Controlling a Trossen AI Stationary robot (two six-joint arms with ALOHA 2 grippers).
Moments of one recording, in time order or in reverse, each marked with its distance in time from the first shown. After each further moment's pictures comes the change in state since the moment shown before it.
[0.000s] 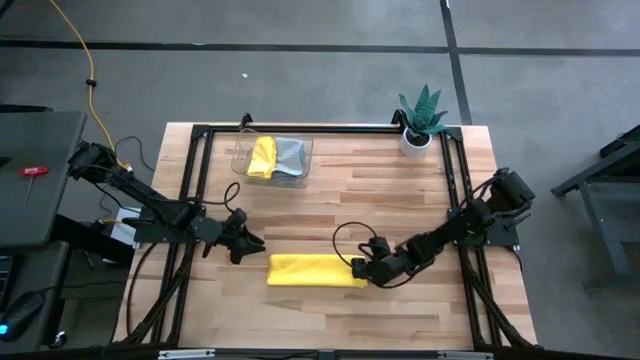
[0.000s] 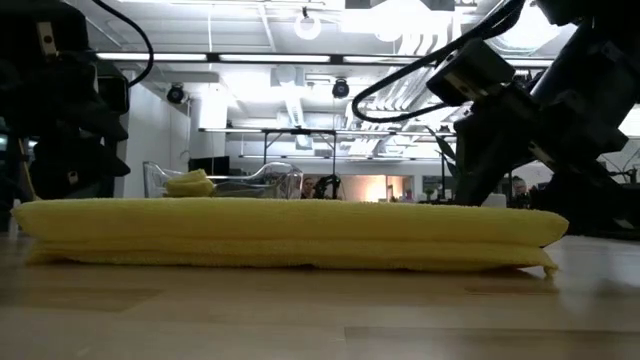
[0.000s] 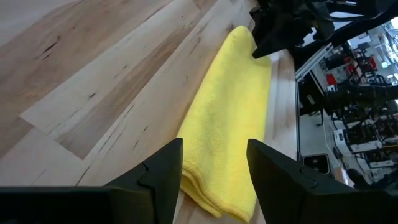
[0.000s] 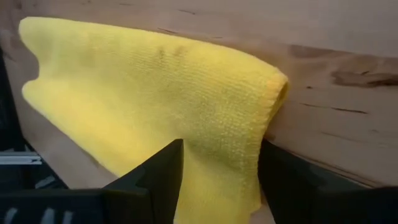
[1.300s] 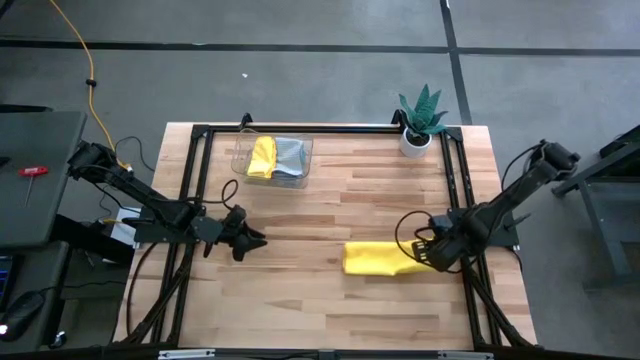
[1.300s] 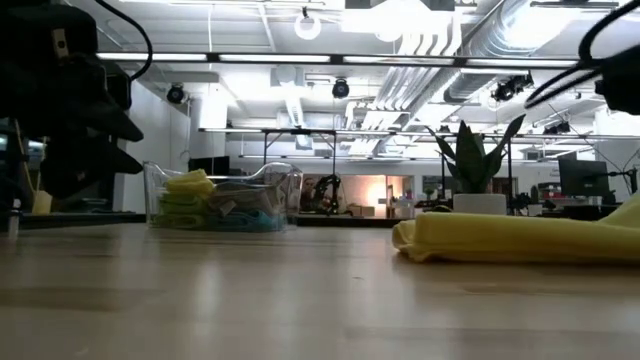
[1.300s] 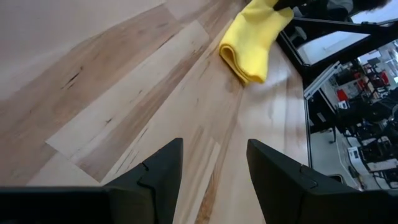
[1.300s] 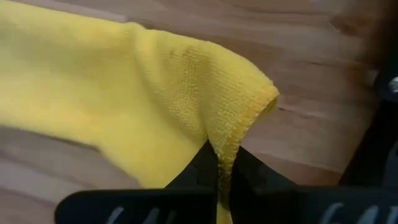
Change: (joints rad) left arm 0.002 0.000 0.000 0.006 -0.091 0.024; right arm 0.183 -0.680 -0.111 -1.015 -0.196 0.191
